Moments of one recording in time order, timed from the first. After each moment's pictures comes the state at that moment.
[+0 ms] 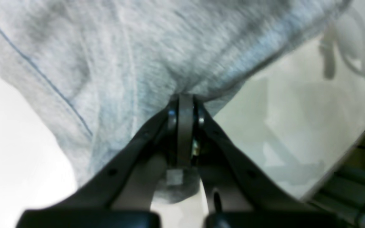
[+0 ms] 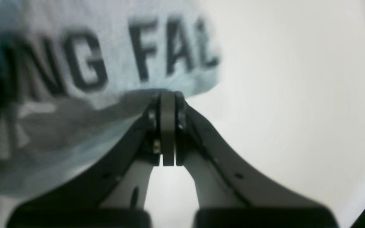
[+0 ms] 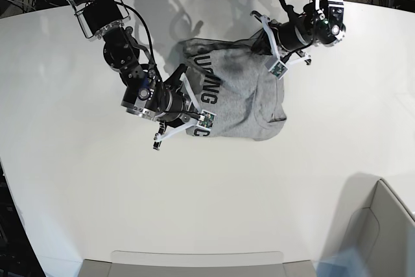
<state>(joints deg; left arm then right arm) 16.3 -11.9 -3.8 98.7 -20.4 -36.7 54.8 13.7 9.5 -27.5 91.2 -5.4 41.8 -57.8</state>
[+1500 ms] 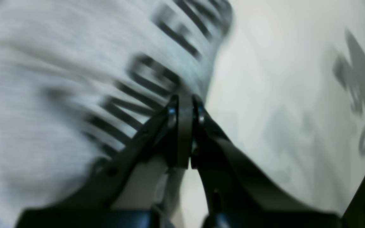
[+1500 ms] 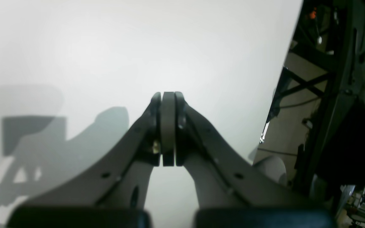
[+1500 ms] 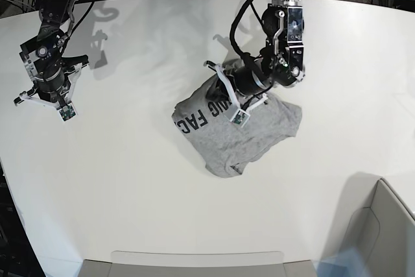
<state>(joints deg) 0.6 5.3 -2.1 88.0 -17.2 -35.2 53.3 -6.2 11.6 20.7 111.9 -15.3 42.2 -57.2</state>
